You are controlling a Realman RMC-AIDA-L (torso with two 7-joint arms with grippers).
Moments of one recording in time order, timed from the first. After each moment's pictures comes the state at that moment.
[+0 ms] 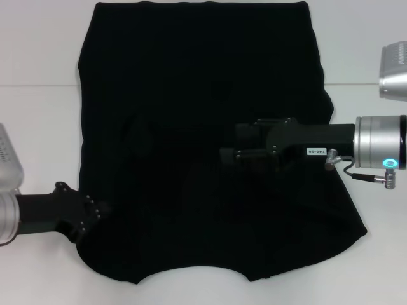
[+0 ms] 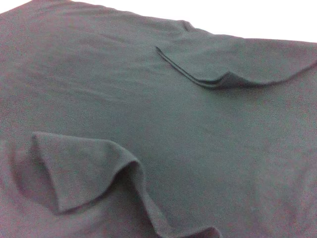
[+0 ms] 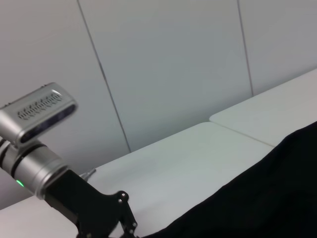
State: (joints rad) left arm -0.41 -2.17 0.69 0.98 2.32 1.37 -1.35; right arm 0.71 2.06 -0.98 -0.60 -1.80 -1.35 1.56
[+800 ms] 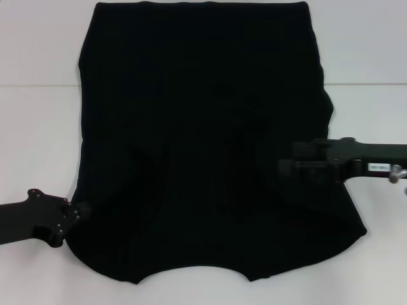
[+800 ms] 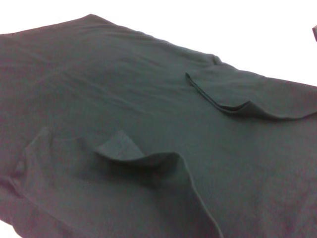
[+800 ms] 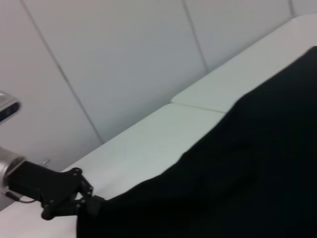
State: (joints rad) left arm -0.38 -2.16 0.50 0.96 2.30 1.48 -1.34; right arm 0.58 1.97 -0.95 -0.62 -1.80 -1.43 1.68
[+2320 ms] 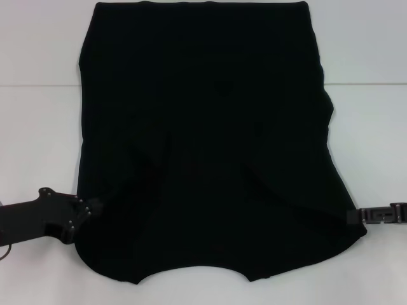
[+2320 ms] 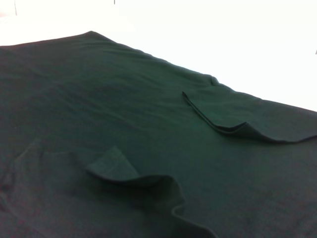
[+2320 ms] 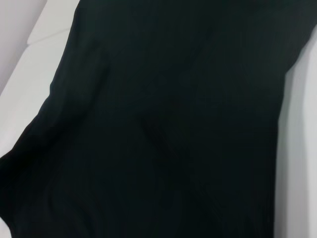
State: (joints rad) left arm -0.39 -2.16 0.49 0.88 2.25 1.46 -1.32; right arm 0.54 1.90 -0.76 -0.57 -2.21 -1.43 2.15
